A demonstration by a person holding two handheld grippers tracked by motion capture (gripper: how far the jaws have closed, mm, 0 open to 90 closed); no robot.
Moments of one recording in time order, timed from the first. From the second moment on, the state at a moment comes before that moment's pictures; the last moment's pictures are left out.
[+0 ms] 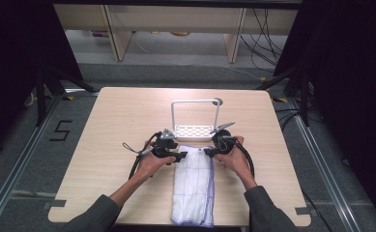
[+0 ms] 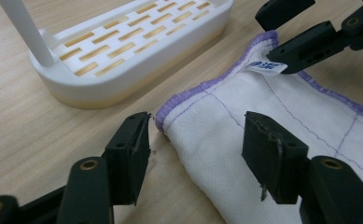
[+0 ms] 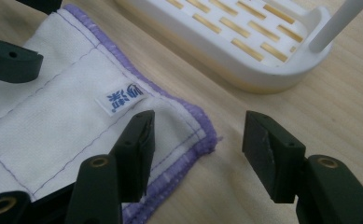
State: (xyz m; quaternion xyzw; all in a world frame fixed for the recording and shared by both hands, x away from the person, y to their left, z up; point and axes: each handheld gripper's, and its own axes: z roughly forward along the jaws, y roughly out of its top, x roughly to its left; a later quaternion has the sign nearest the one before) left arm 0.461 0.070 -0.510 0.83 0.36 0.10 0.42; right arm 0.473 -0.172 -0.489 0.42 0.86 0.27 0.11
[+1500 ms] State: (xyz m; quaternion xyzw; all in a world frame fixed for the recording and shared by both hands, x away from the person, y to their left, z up) left arm 0.447 0.082 -0.491 0.82 0.31 0.11 0.46; right arm 0.457 -0.167 -0.469 0.36 0.85 0.36 0.11
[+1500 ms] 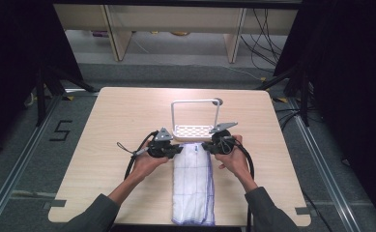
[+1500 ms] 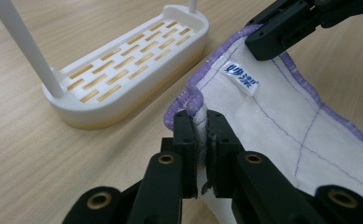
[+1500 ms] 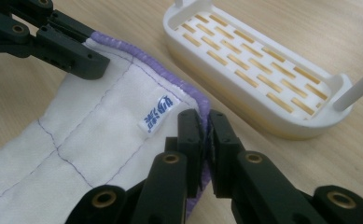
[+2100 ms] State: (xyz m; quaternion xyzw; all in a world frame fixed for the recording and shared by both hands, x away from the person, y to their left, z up) left arm 0.428 0.084 -0.468 0.82 0.29 0.12 0.48; right arm 0.444 -0.169 -0.454 0.33 0.85 0.38 0.12
